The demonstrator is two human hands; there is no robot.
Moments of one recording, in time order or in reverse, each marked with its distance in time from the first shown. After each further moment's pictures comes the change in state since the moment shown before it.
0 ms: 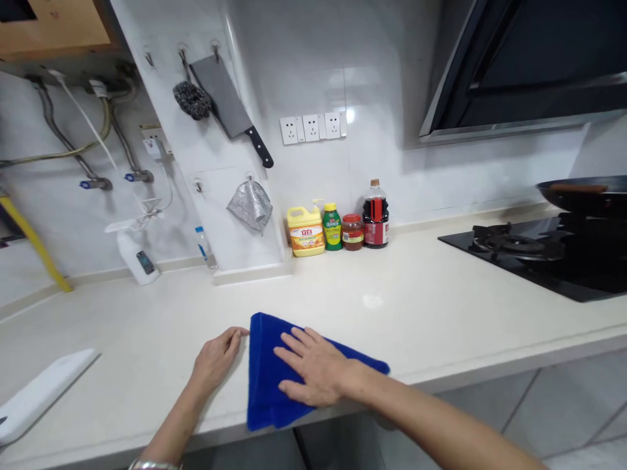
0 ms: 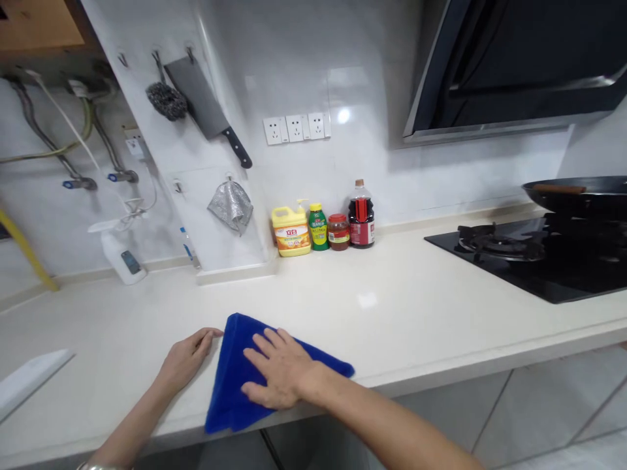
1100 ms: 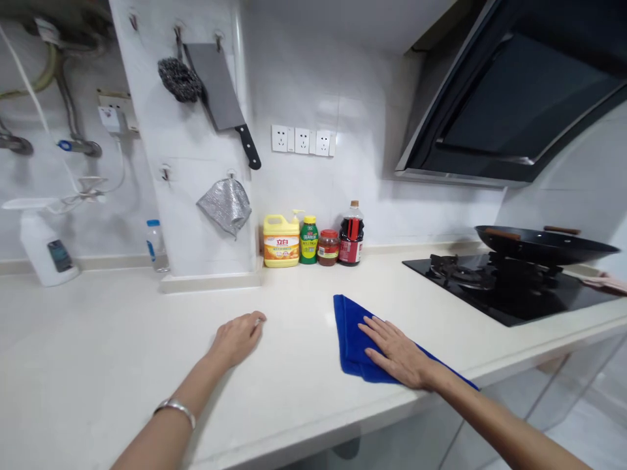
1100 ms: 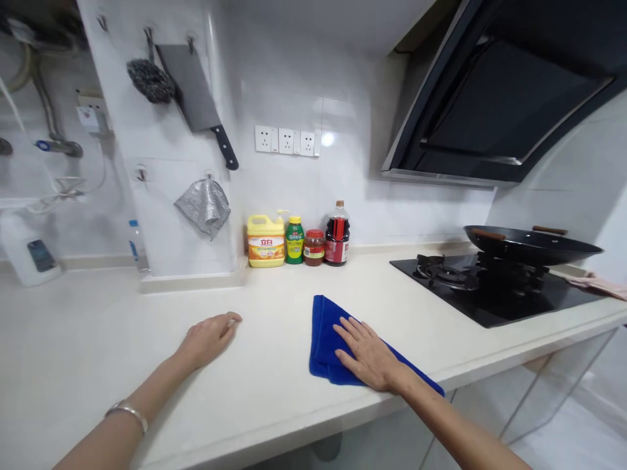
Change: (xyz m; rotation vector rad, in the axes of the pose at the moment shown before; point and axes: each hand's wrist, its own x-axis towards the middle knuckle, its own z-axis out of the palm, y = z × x) left_hand 0.071 0.088 0.051 0.109 -0.030 0.329; right_hand -0.153 0.139 -0.051 -0.297 0.151 0.530
